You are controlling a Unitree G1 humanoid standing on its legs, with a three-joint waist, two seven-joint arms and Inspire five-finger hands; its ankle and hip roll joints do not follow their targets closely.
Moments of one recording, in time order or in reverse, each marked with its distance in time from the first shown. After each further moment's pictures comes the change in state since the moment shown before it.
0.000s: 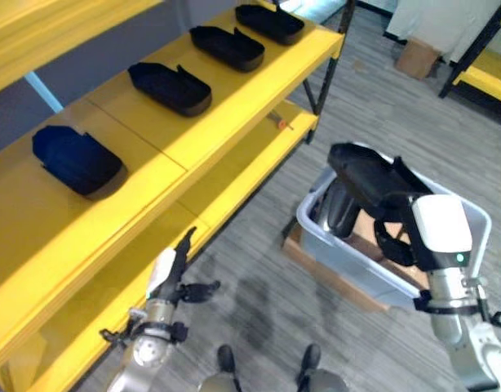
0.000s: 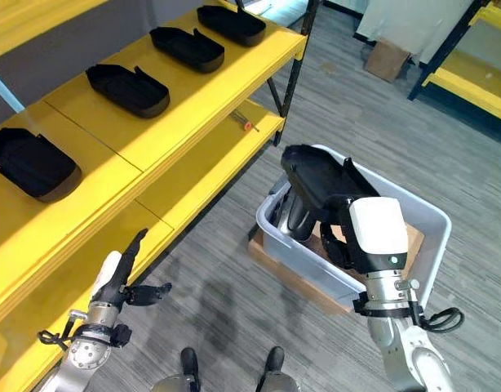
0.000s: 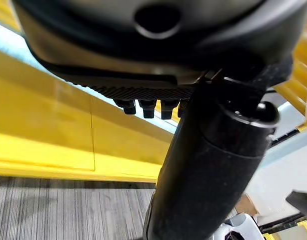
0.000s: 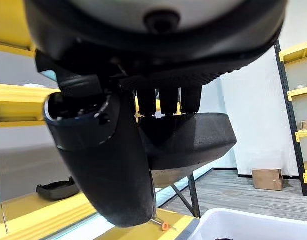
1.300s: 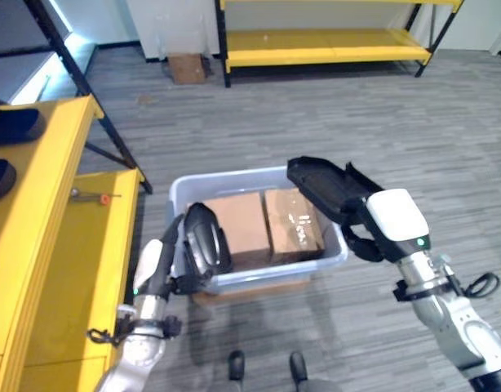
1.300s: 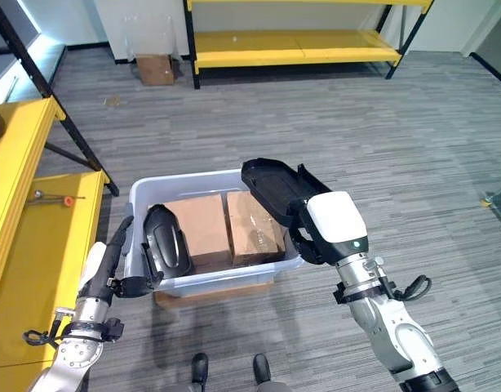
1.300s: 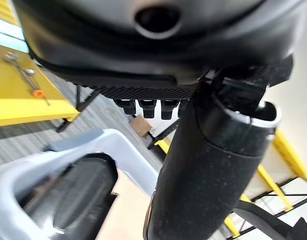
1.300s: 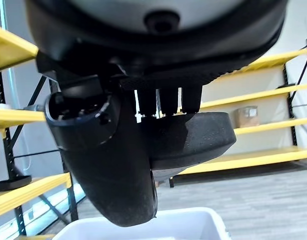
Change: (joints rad) left arm 0.019 -0.045 0.040 -0.065 0.002 -0.006 0.026; right arm -0.159 -0.085 0.179 0.071 0.030 -0.021 0.153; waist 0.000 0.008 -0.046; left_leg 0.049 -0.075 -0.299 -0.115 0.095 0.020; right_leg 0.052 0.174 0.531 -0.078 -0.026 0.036
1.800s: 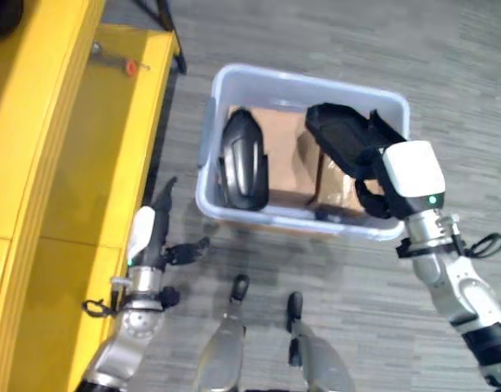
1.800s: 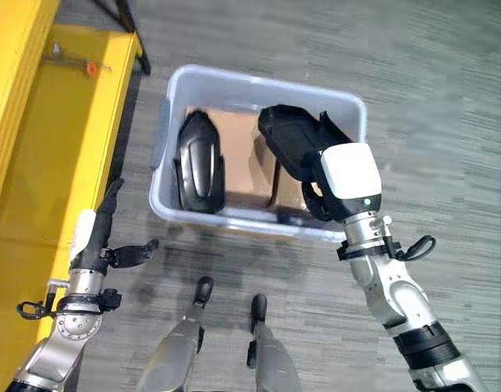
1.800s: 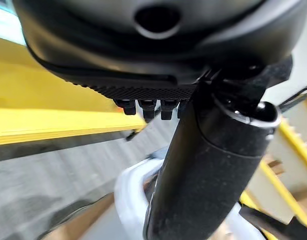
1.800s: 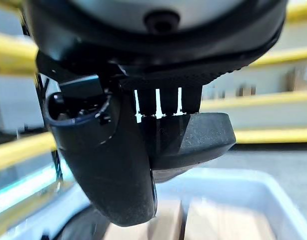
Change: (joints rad) left arm -0.117 0.085 -0.001 -0.006 -0.007 -0.006 0.082; right arm -0.218 -0.033 0.038 0.109 0.000 0.087 -0.077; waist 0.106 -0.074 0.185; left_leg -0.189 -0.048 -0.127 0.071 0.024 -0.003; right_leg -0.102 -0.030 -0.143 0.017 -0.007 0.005
